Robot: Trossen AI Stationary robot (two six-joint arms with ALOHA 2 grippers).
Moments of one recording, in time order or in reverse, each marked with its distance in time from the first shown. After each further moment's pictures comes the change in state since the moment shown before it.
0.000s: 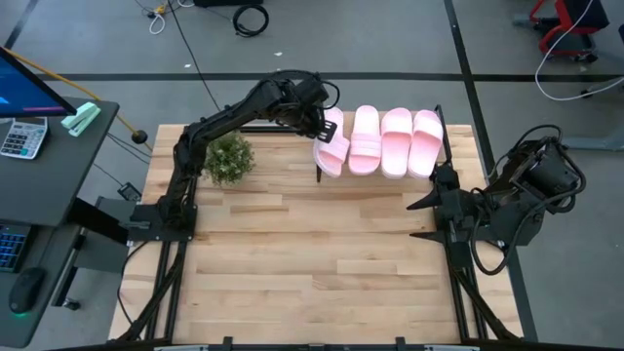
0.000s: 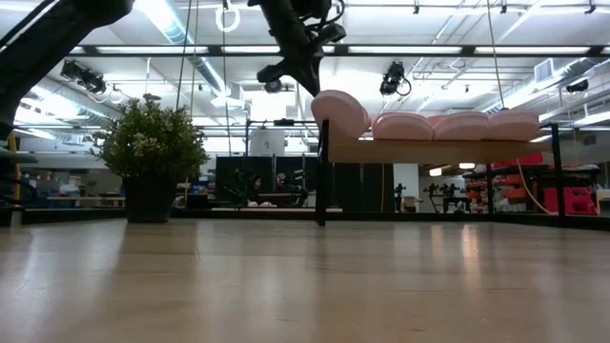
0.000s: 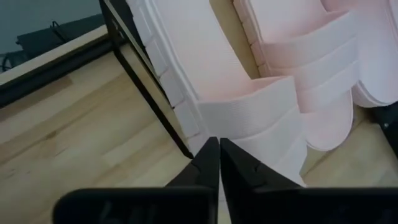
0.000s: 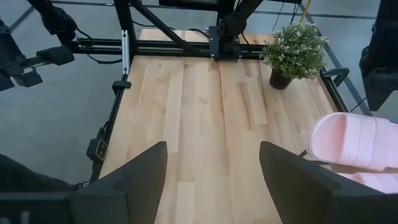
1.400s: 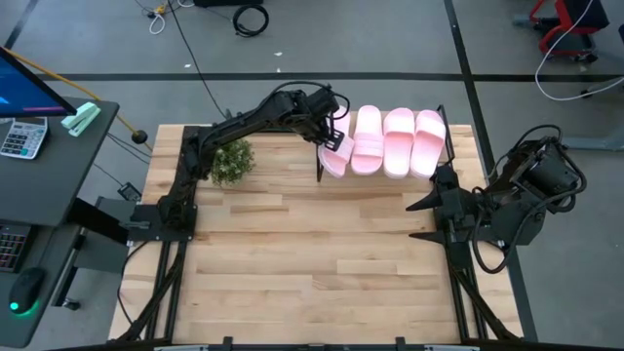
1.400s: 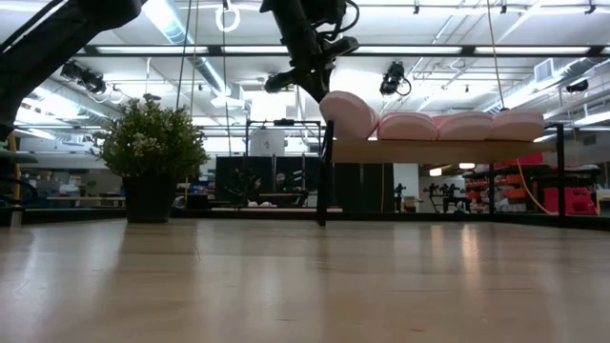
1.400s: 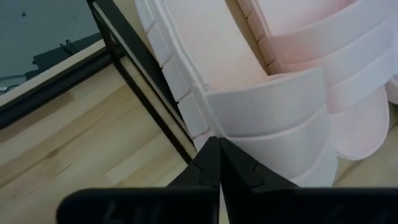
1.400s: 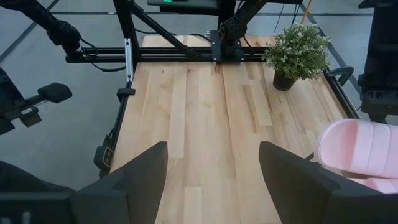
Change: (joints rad) left arm -0.067 0.076 0.001 0.057 -0.066 0.023; right arm 0.000 0.000 0.000 0.025 0.000 0.024
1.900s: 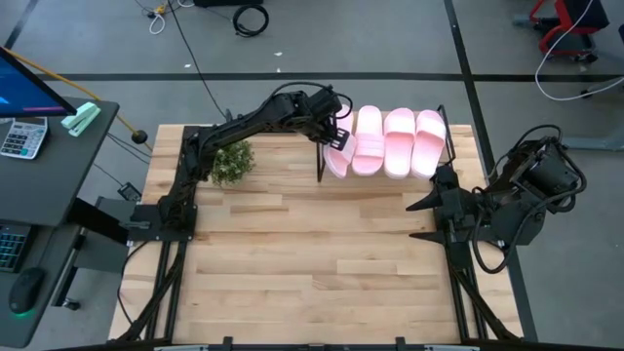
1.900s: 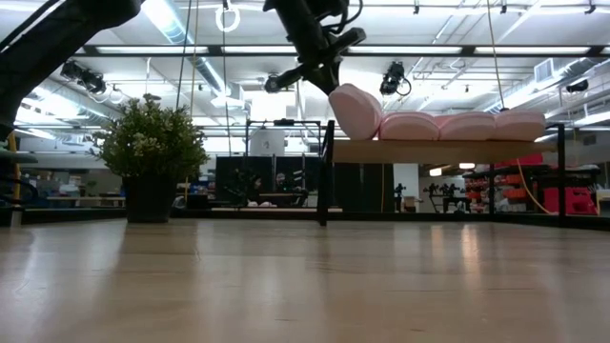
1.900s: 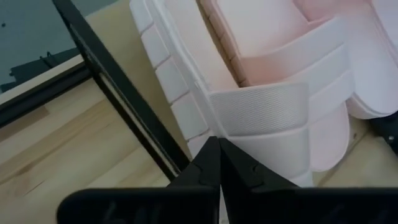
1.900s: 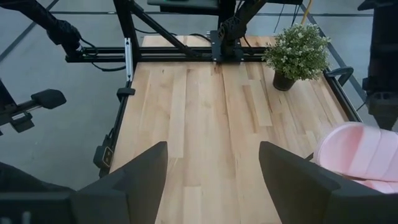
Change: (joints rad) left arm -0.019 0.012 0.000 0.080 0.017 -0.032; right arm 0.000 0.000 0.000 0.000 0.000 -0.003
